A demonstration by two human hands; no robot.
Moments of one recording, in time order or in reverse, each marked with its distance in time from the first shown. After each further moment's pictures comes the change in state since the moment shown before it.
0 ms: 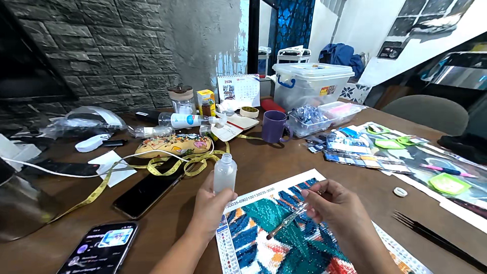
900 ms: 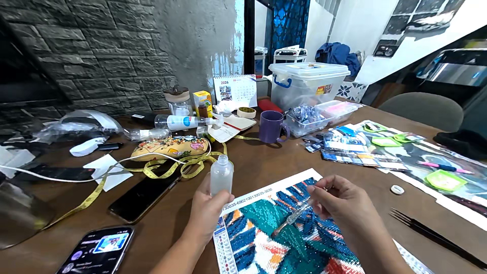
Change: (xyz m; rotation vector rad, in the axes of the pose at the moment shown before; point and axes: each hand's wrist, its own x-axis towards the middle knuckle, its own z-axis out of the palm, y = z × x) left_hand 0.001 -0.002 0.000 0.012 0.004 0.016; right_hand 0.003 -0.004 -0.011 0.037 0.026 -0.047
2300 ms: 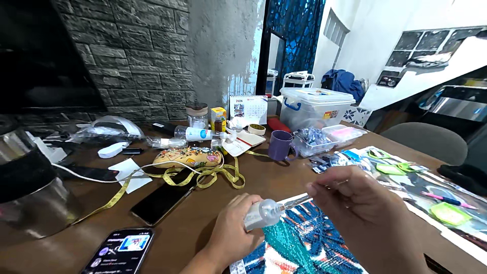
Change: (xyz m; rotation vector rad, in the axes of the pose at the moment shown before) left_hand -0.005 -0.013 -0.006 0.581 -0.306 0.669; right_hand -0.013 -0.054 0.021 -0.295 -0.123 -1.011
